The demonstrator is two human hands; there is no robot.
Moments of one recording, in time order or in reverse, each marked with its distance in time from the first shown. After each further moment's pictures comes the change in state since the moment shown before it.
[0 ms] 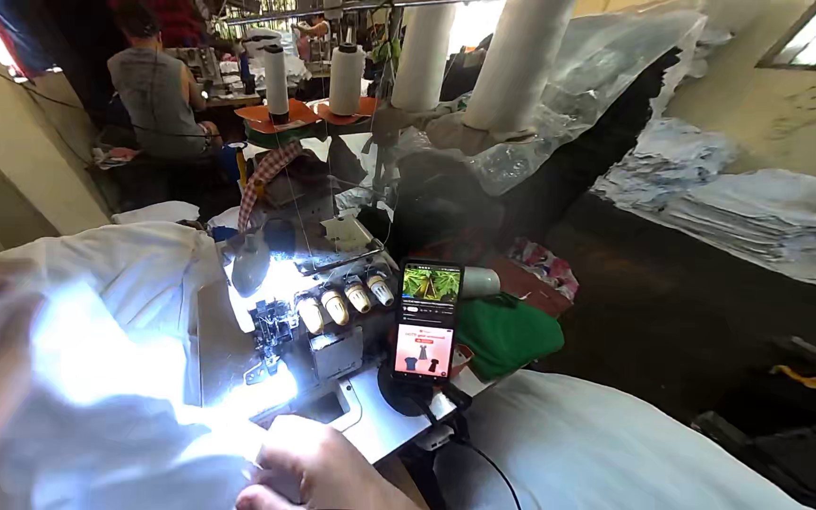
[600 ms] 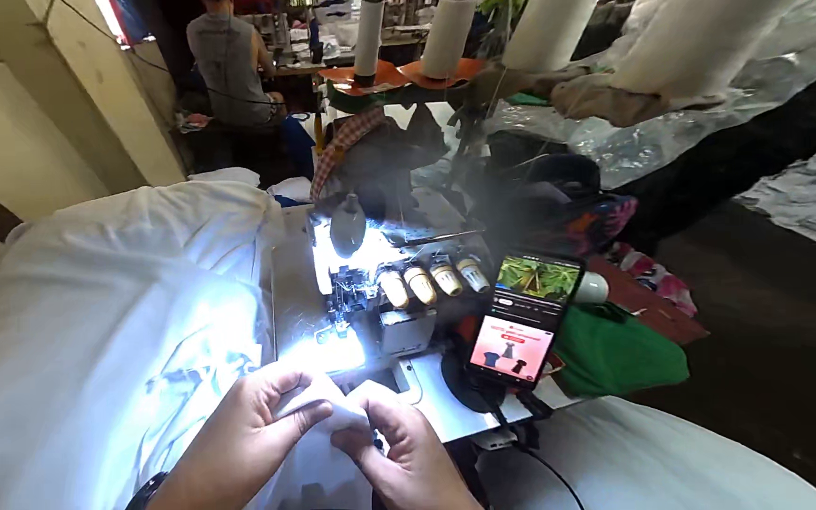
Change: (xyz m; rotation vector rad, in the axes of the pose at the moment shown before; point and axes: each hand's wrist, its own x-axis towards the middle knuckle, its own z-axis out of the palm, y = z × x) left_hand -0.108 0.044 0.068 -0.785 -0.454 -0.041; right_hand -0.016 0.011 0.015 0.345 0.183 0.138
